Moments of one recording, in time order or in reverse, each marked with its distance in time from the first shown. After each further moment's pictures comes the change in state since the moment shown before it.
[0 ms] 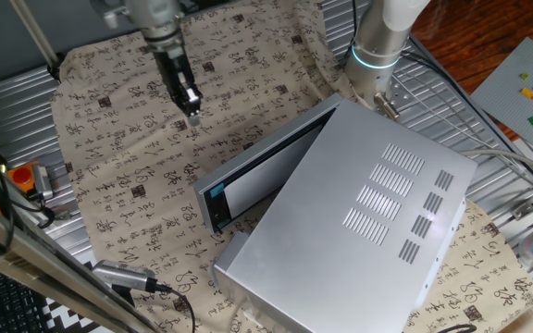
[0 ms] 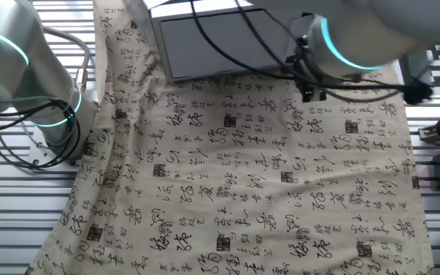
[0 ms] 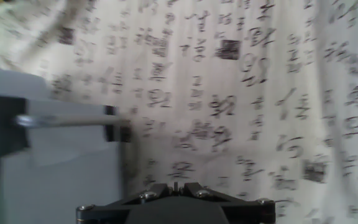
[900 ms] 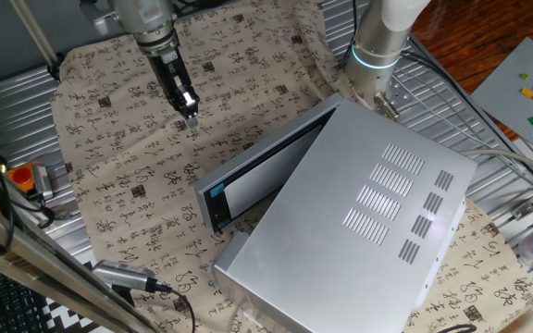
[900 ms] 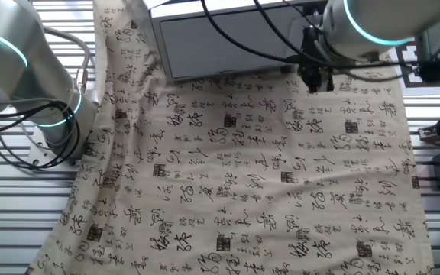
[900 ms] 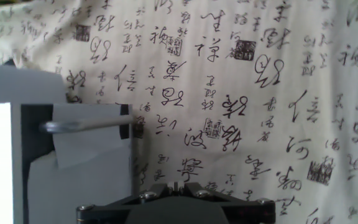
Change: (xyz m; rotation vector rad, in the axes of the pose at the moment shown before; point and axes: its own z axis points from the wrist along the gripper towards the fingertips) arm 0.001 0.004 -0.002 0.103 0.024 -0.083
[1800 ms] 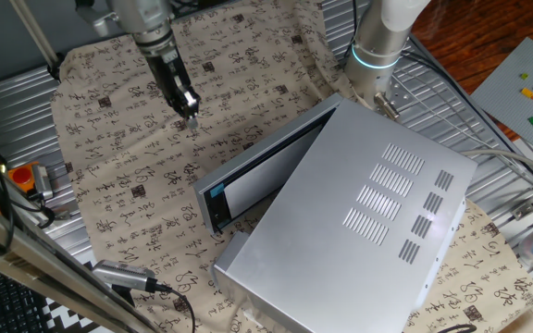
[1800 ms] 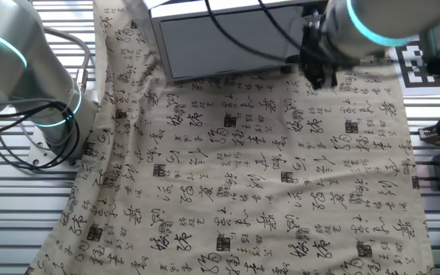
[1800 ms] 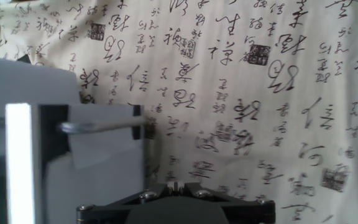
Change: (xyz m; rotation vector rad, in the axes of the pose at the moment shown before) arm -0.009 0.021 -0.002 -0.030 0.008 0.013
